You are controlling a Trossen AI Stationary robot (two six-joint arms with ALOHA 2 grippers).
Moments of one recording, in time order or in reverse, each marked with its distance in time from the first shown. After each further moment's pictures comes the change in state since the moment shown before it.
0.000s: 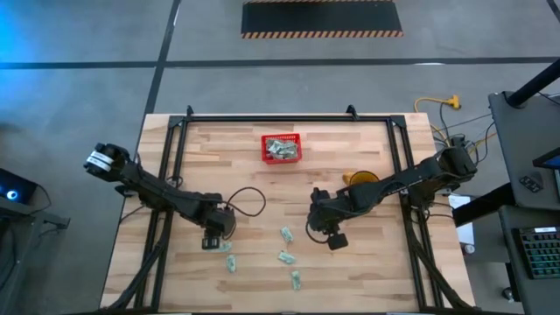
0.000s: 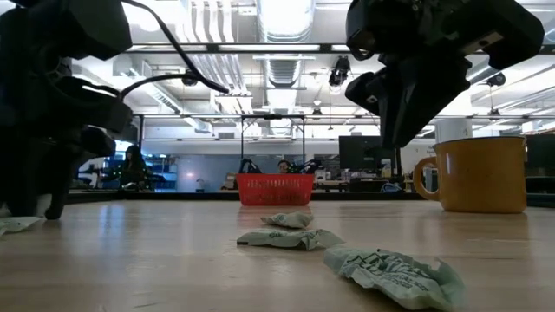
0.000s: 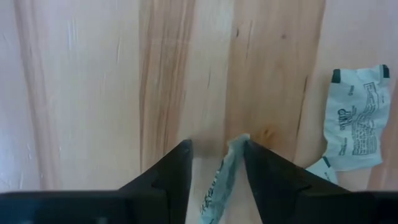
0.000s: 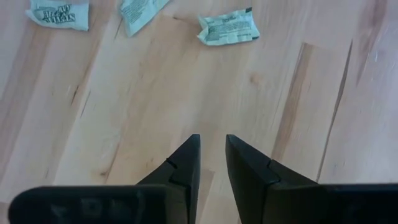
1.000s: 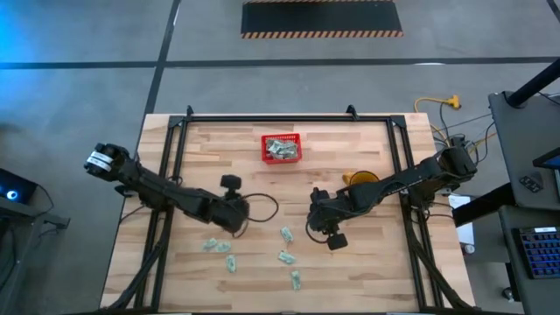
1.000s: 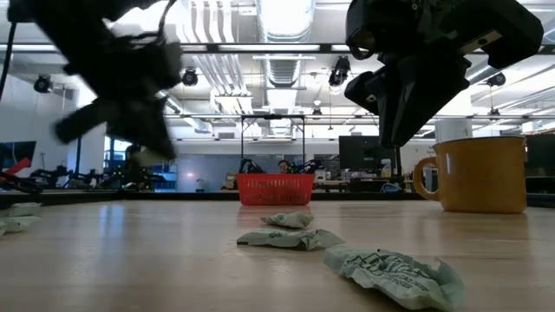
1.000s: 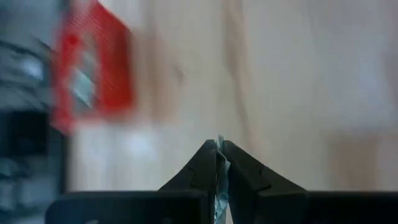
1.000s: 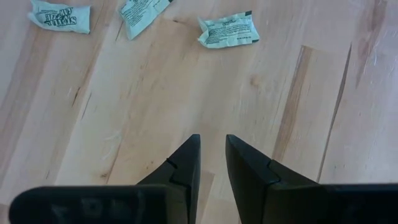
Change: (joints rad) left arm 0.040 -0.029 0.110 0.163 -0.624 0.482; right arm 0.000 0.000 0.000 0.006 -0.002 0.000
